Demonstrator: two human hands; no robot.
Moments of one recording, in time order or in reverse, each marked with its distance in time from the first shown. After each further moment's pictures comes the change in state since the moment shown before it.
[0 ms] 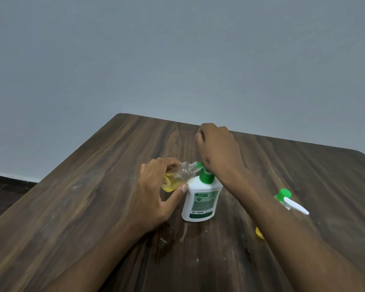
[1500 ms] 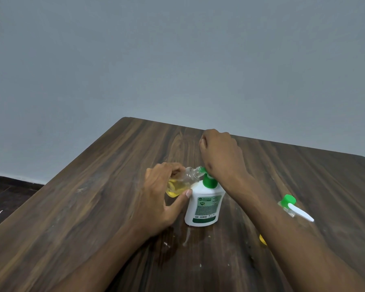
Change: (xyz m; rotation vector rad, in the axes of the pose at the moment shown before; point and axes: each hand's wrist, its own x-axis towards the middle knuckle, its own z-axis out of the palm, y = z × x) left_hand 0.000 -0.003 0.003 -0.005 -0.005 0.006; right_hand -0.003 -0.005 -0.006 -0.032 -0.026 0.015
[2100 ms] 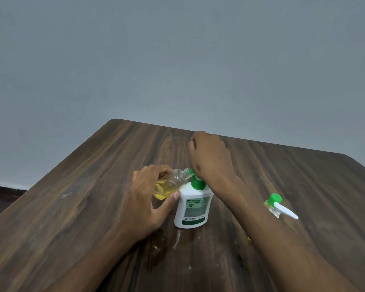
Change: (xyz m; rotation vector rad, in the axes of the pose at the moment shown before) left_hand -0.001 0.000 -0.001 0.001 0.002 -0.009; right_hand -0.003 -0.001 -0.001 0.044 -0.028 0.031
